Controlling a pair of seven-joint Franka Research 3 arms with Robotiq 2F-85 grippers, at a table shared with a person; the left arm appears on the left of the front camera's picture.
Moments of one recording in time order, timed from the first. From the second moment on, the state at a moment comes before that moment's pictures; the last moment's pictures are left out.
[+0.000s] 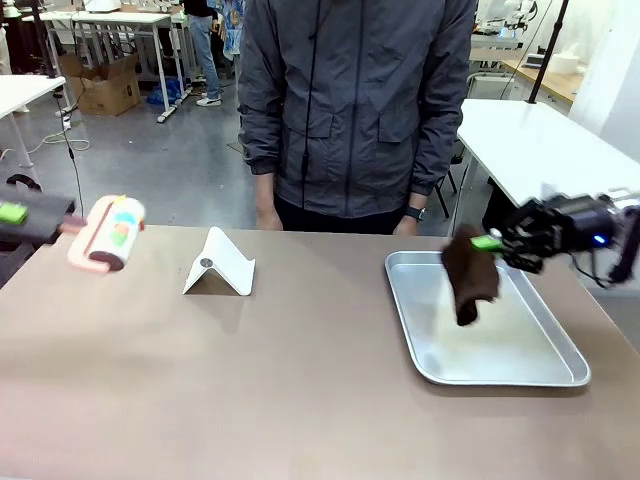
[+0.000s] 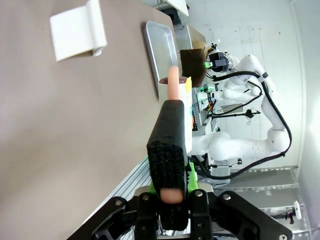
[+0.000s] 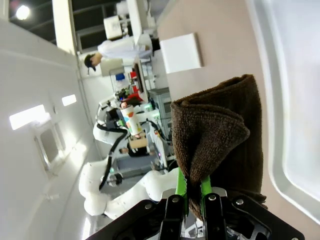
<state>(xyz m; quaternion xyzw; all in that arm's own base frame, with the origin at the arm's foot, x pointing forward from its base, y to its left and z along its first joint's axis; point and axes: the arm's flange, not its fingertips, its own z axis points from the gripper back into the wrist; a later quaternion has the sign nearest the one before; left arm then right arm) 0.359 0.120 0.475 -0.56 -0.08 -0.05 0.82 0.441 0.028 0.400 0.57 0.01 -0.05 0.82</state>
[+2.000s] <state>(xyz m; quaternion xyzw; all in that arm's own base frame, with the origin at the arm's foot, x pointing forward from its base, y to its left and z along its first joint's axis) 0.544 -0.143 0.466 -0.30 0.02 0.01 0.95 0.533 0.230 0.311 0.31 0.07 -0.13 0.94</state>
